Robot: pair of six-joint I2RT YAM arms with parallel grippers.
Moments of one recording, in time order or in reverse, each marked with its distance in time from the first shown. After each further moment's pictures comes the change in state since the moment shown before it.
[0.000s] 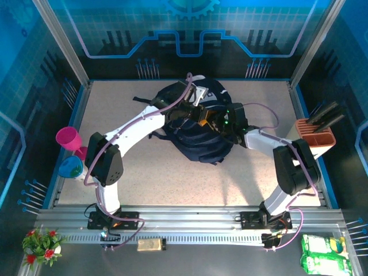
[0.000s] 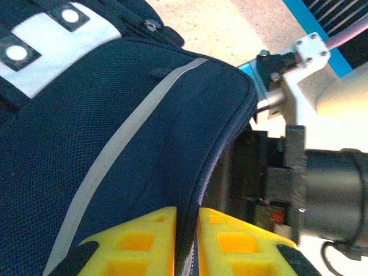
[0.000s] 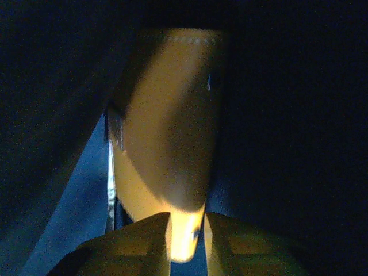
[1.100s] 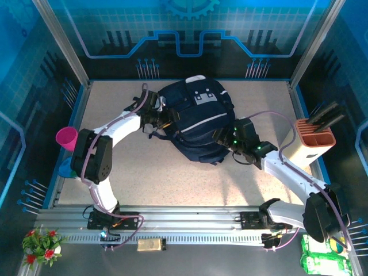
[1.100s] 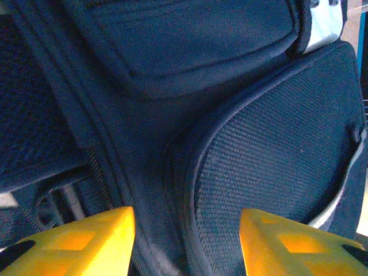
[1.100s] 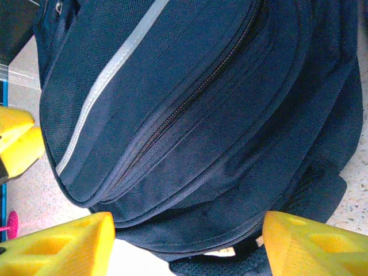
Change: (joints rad) left arm 0.325 -0.042 -0.388 0.208 0.215 -0.404; right arm 0.105 -0.423 -0.140 -0.427 0.255 -0.285
